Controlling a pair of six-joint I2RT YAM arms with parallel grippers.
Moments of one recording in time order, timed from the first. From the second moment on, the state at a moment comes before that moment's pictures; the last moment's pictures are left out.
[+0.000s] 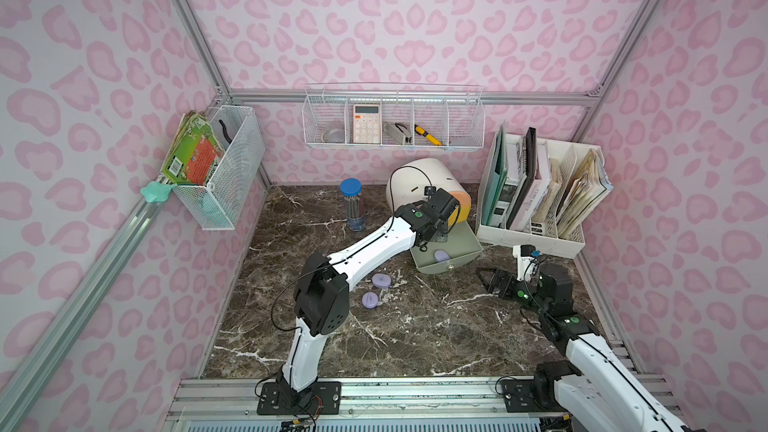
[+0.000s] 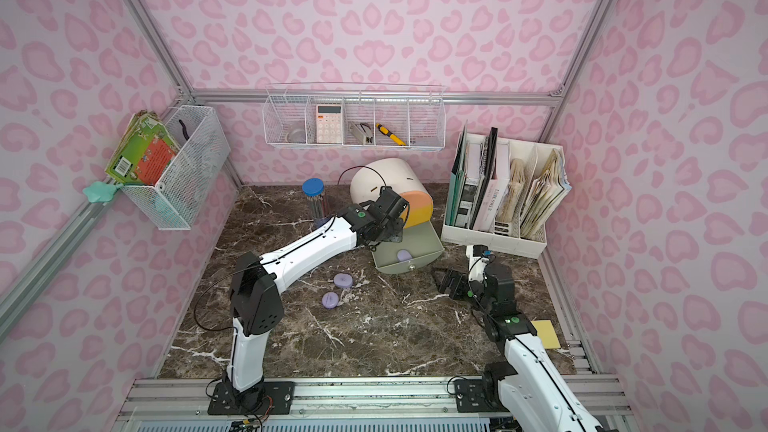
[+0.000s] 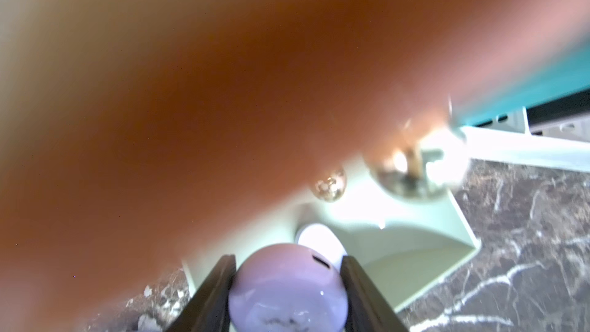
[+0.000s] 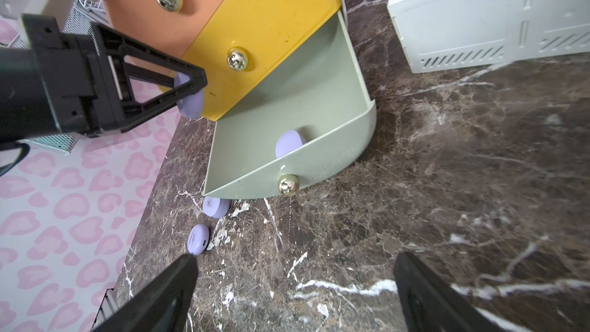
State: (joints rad) left arm -0.80 2.04 1.89 -0.82 -0.27 -0.58; right arm 0.18 0.78 0.33 -0.02 -0.46 0.55
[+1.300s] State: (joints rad) left arm -0.83 1.79 1.58 -0.87 -0.18 -0.65; right arm 0.18 0.73 0.35 -0.07 -0.47 0.57
